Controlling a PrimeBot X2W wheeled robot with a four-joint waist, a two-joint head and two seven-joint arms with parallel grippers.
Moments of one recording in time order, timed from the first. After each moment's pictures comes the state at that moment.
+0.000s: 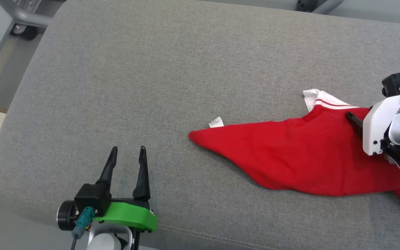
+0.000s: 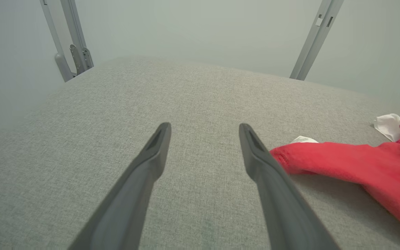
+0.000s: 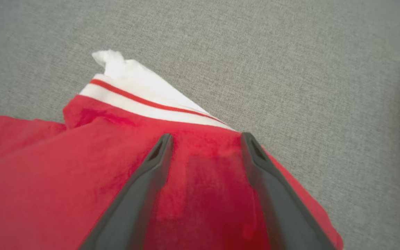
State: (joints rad) left arm -0.11 0.05 -0.26 0.20 -0.30 0.05 -0.26; right arm -0.59 -0.52 0.33 0.53 0.55 0.13 0.46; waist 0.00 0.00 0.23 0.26
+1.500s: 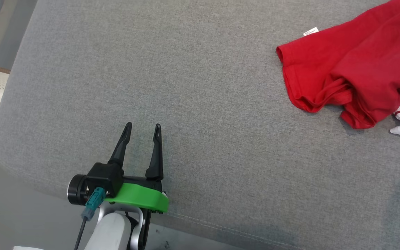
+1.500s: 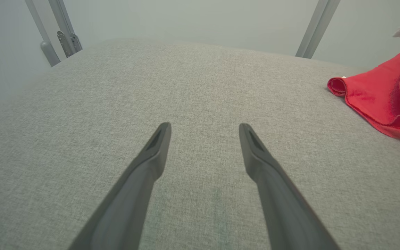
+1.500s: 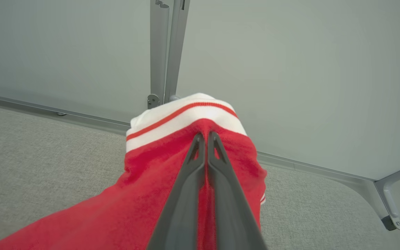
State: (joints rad) left arm -0.21 0.05 -0.33 0.19 -0.30 0.05 -0.26; right arm -1.24 -0.49 -0.05 1.09 -0.06 0.13 0.01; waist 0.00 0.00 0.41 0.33
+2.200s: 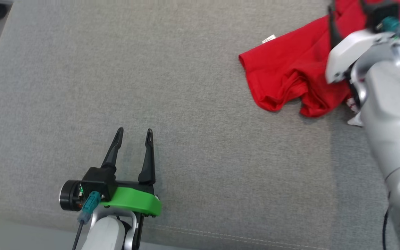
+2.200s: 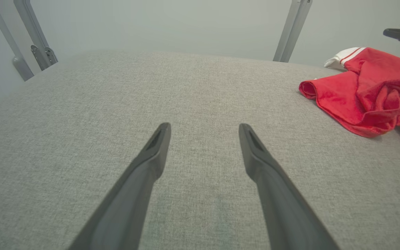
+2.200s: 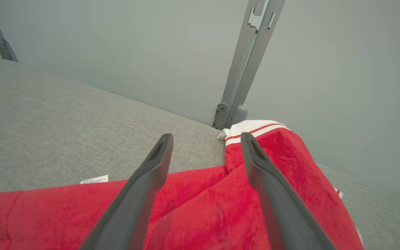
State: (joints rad) left arm -0.20 0.05 -0.29 0.21 -0.25 0.05 -0.26; right arm -1.10 -0.20 0.07 1.10 -0.06 0.13 -0.25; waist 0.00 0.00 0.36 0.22
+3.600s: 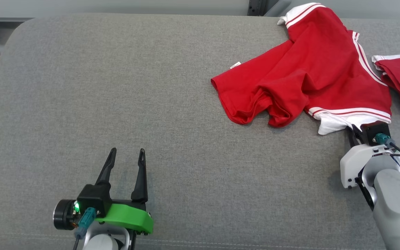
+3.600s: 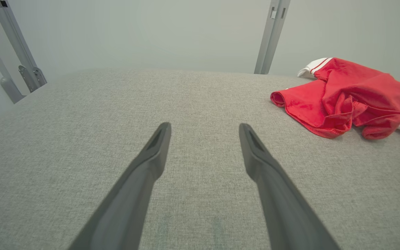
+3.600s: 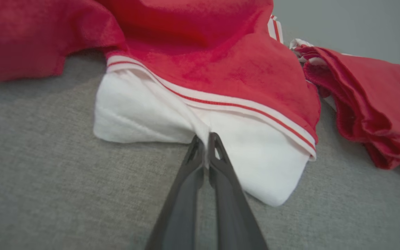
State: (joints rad) left arm -0.11 0.05 -0.23 0.23 -0.20 0.02 -0.26; right arm -0.54 -0.25 0.04 0.90 -0.05 0.13 -0.18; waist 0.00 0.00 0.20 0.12
